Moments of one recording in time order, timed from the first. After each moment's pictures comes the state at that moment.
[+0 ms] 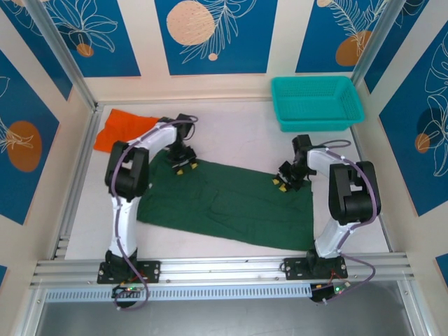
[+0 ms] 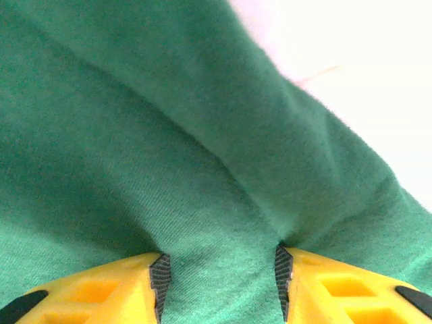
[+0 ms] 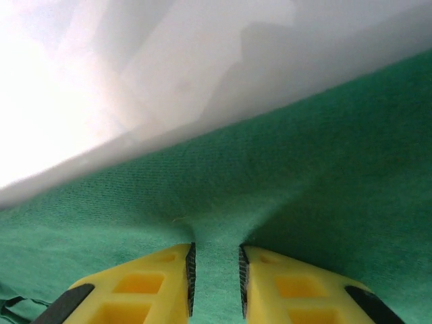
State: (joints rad) left arm -0.39 2.27 1.84 -1.07 0.14 -0.78; right arm 0.04 1.73 0.99 -0.71 -0.37 0.84
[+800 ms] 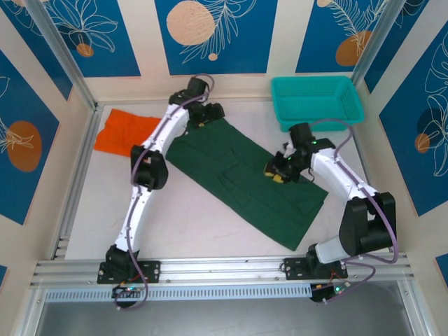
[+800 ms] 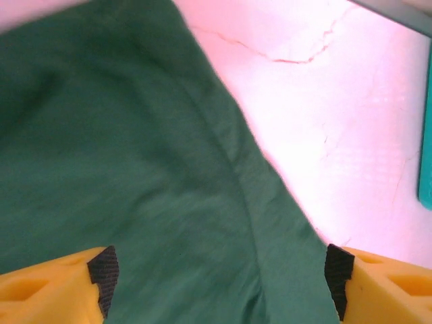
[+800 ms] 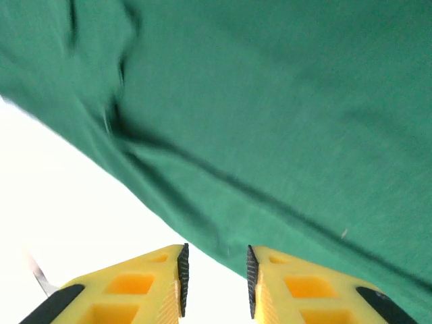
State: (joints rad) left arm -0.38 2.55 2.59 -1.00 0.19 -0.62; right arm 0.25 1.45 1.07 -0.90 -0.45 0.63
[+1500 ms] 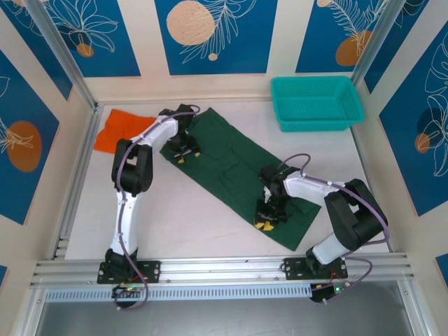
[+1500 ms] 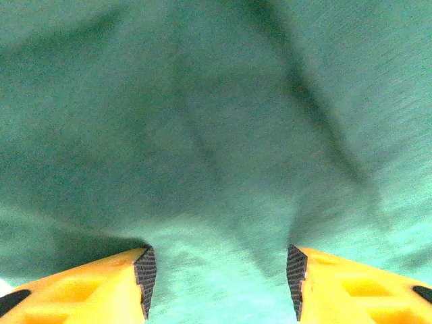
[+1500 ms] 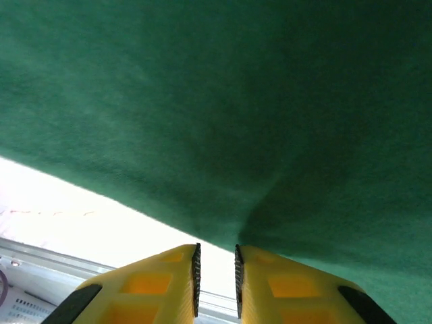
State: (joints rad) left arm -0.35 2.33 1.97 -1.07 0.13 -0.70; right arm 0.52 1.54 0.77 -0.90 -0.46 0.67
